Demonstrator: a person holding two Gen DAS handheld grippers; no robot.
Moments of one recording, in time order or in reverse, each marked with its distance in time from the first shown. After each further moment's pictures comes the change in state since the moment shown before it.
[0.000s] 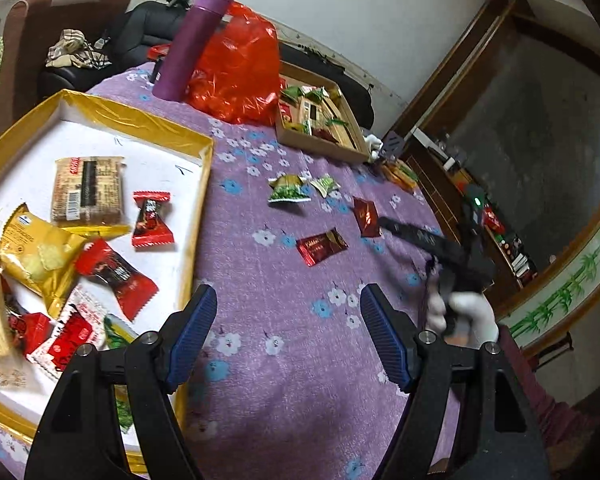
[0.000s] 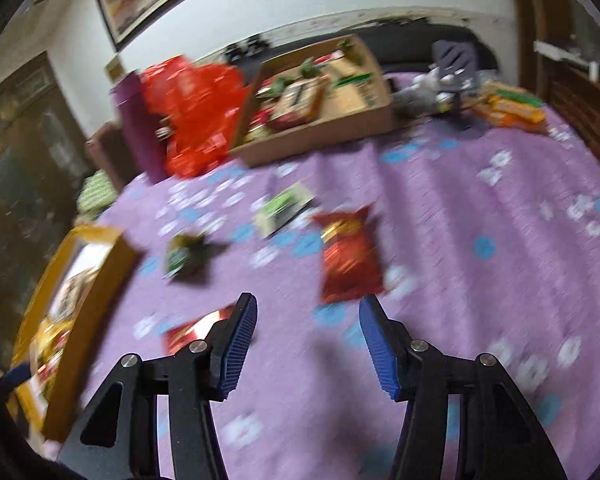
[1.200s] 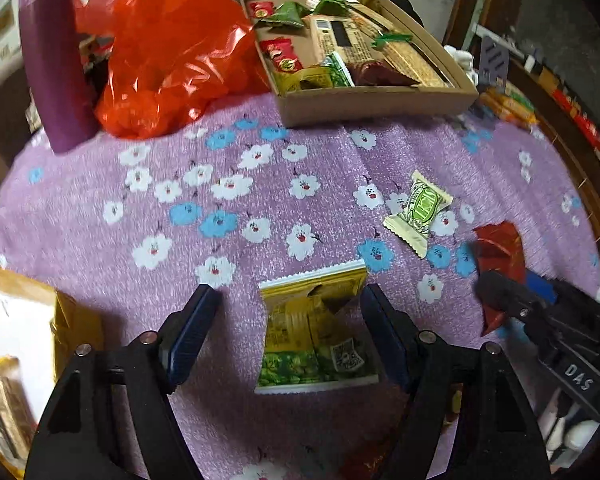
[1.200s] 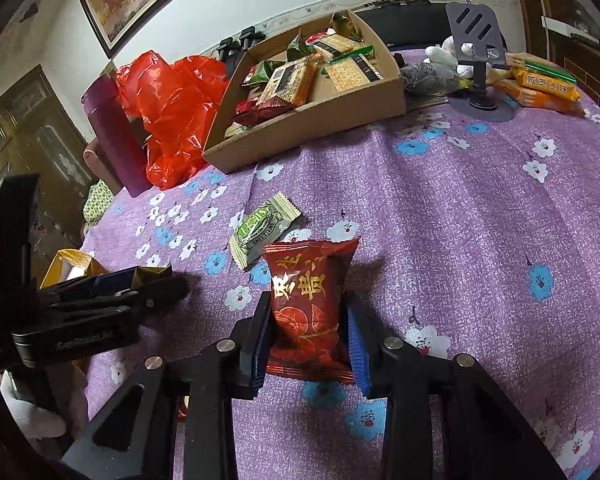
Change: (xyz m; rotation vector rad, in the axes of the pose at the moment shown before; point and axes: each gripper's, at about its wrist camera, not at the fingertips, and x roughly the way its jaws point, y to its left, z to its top) left arm 0.240 -0.035 0.105 0.291 0.228 0.379; right arm 0.057 -0.010 0.015 0.050 0.049 0.082
